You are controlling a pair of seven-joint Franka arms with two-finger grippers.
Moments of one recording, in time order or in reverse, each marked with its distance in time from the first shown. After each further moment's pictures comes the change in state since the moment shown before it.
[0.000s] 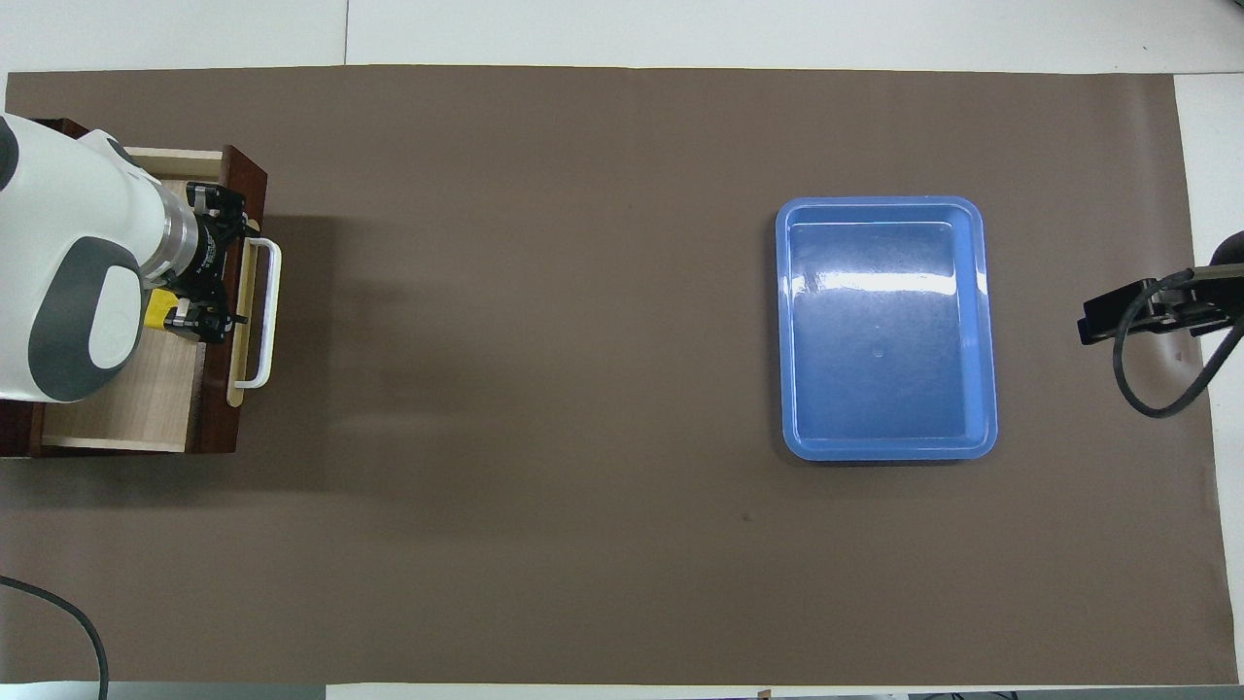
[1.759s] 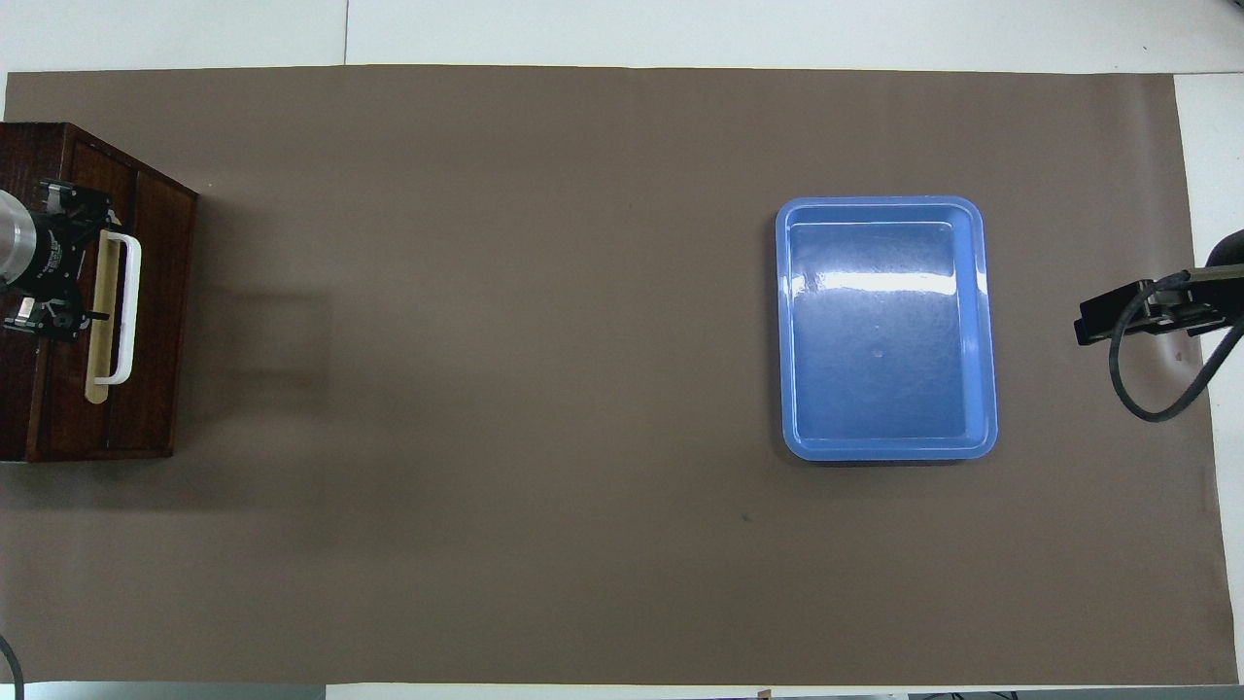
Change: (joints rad) left arm 0.176 -0.021 -0.018 0.034 0.050 -0.023 0.353; right arm 0.000 -0.003 0.008 0.001 0.000 -0.001 0.001
